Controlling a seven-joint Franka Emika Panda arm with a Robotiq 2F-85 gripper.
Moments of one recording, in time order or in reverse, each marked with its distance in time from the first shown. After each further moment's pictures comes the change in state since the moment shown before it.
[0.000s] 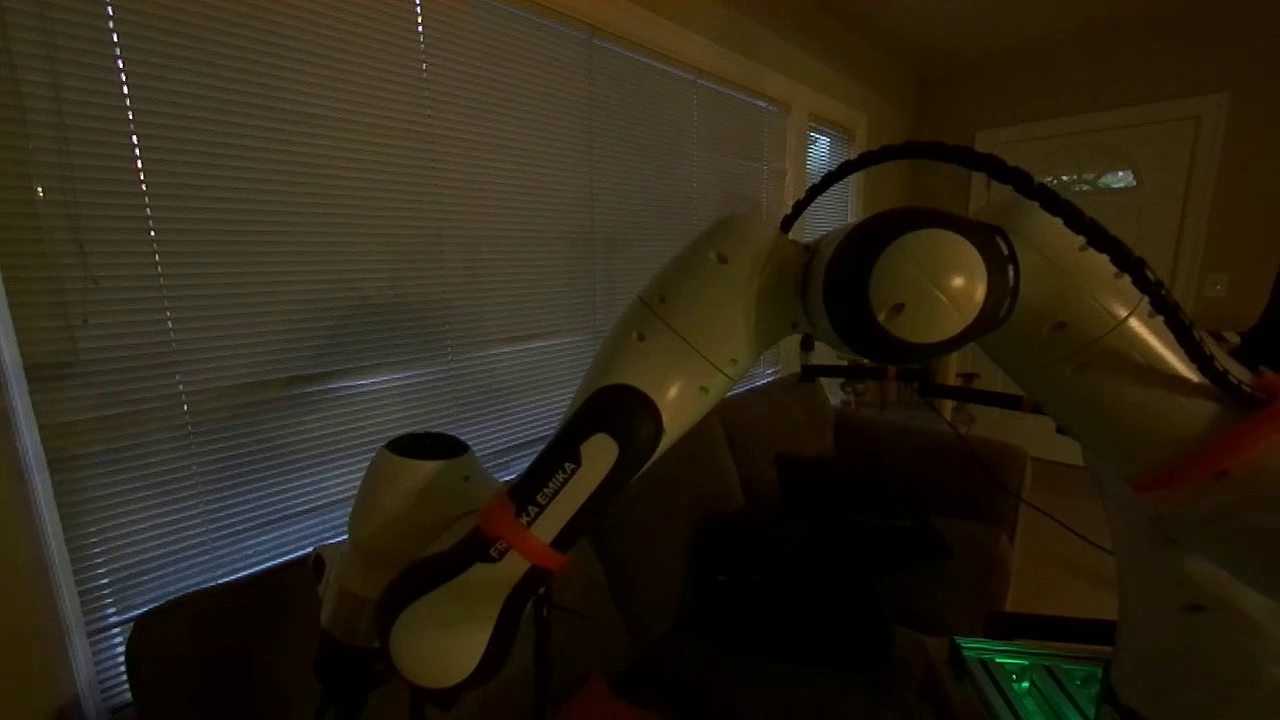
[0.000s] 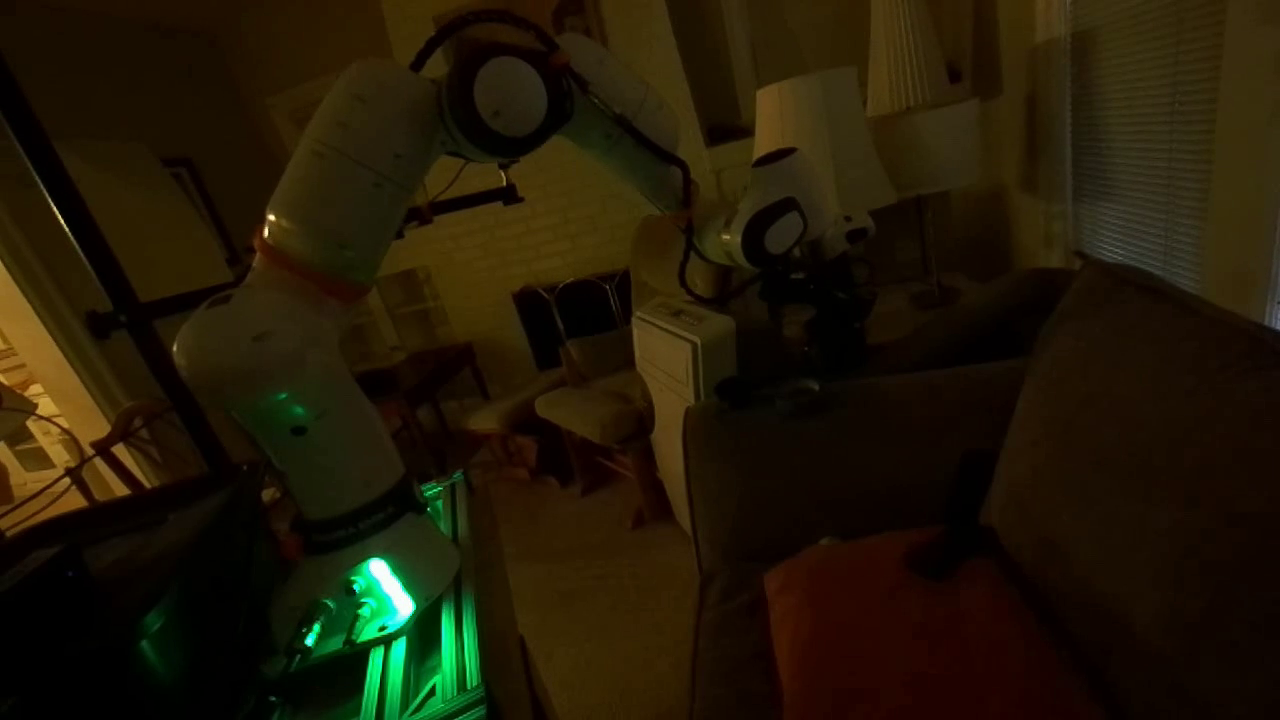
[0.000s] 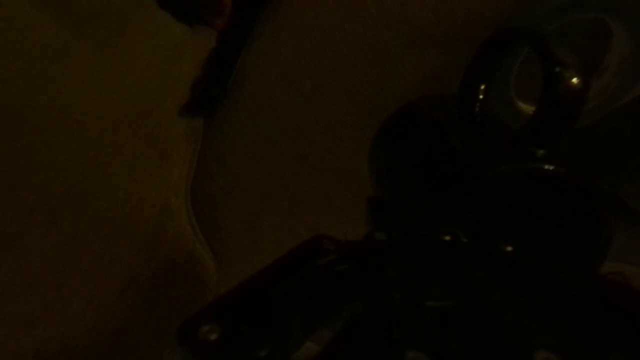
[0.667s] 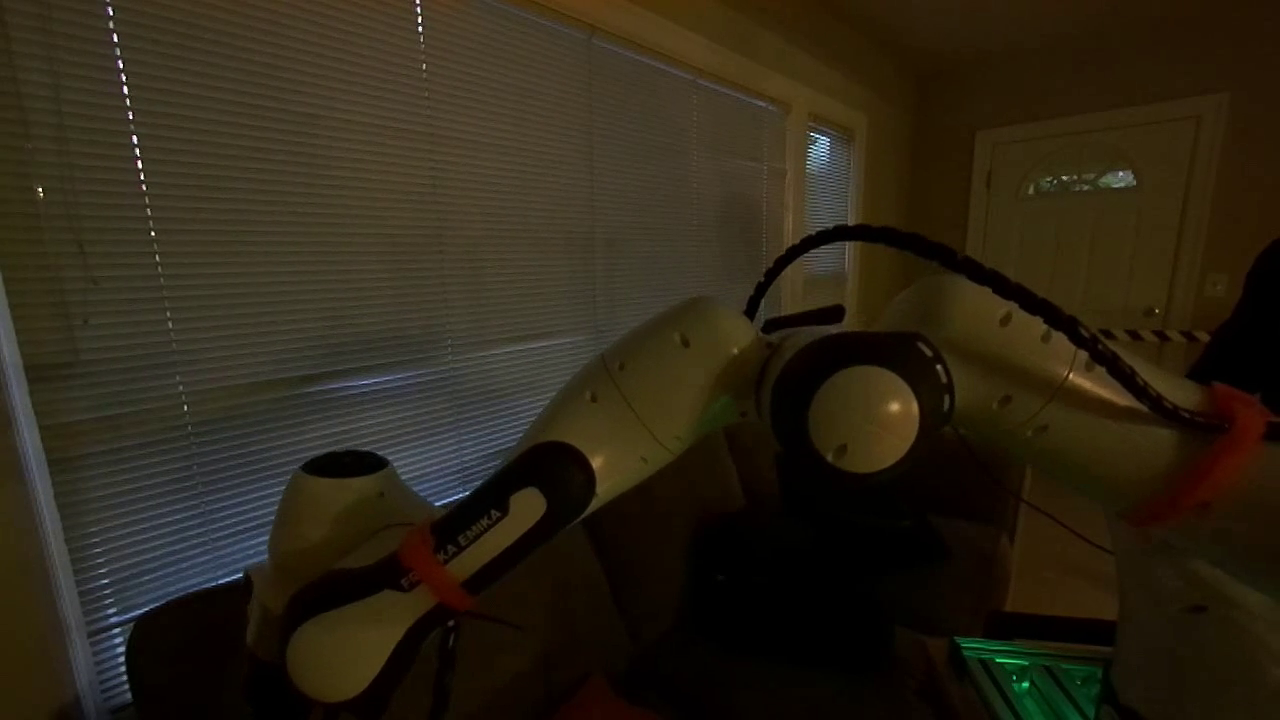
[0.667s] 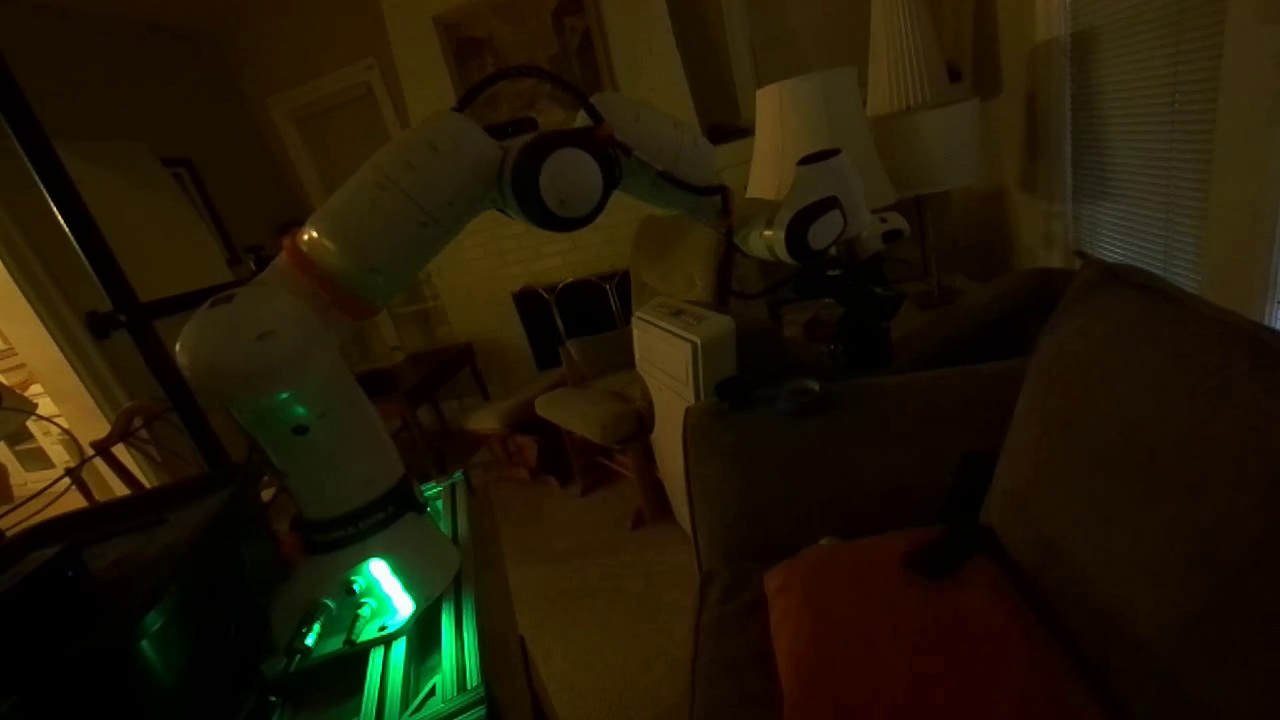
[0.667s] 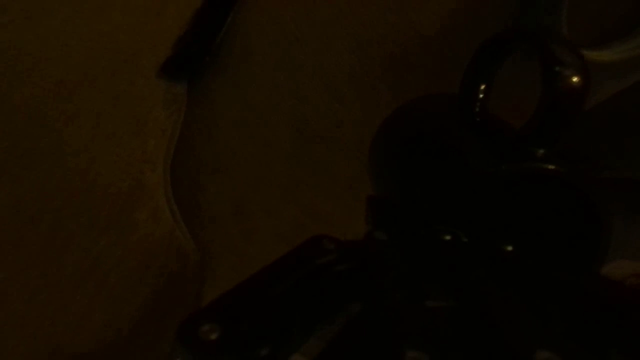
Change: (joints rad) arm 0.021 0.283 0.001 0.492 0.000 -0.261 -0.019
